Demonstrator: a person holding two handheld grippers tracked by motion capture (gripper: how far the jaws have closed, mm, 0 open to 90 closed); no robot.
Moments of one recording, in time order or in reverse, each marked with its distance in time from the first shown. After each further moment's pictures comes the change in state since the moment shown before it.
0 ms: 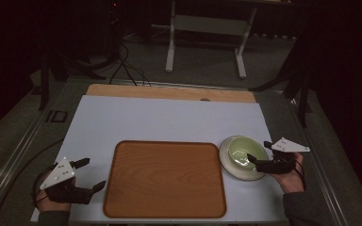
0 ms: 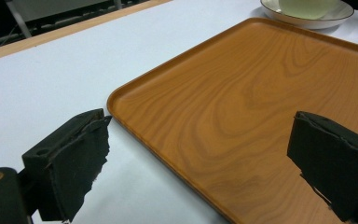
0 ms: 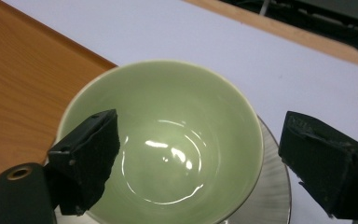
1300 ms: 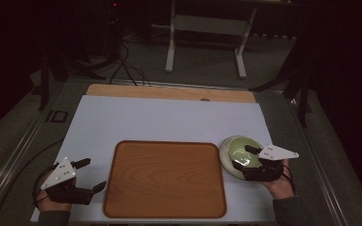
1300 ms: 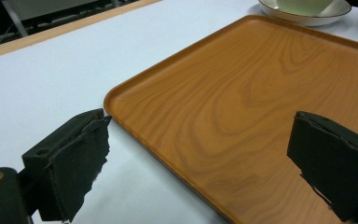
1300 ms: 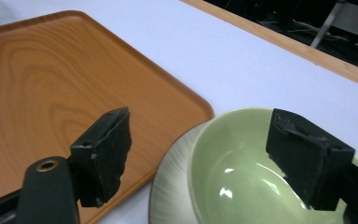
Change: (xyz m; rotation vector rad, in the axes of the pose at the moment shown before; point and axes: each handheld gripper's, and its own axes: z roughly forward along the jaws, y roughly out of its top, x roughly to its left) left arm -0.001 0.000 0.001 0.009 -0.009 0.006; right arm 0.053 0.019 -0.005 -0.074 0.174 -0.108
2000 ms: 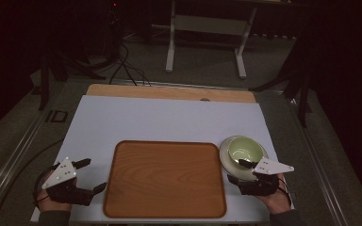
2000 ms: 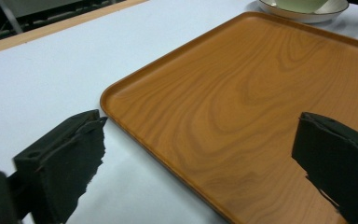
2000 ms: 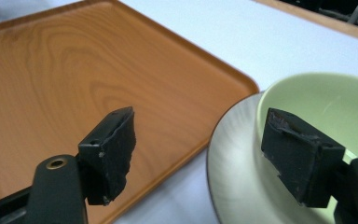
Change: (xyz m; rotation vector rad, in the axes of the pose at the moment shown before) left arm -0.001 0.000 0.001 0.010 -0.008 0.003; right arm 0.029 -0.024 -0.001 0.014 0.069 0.025
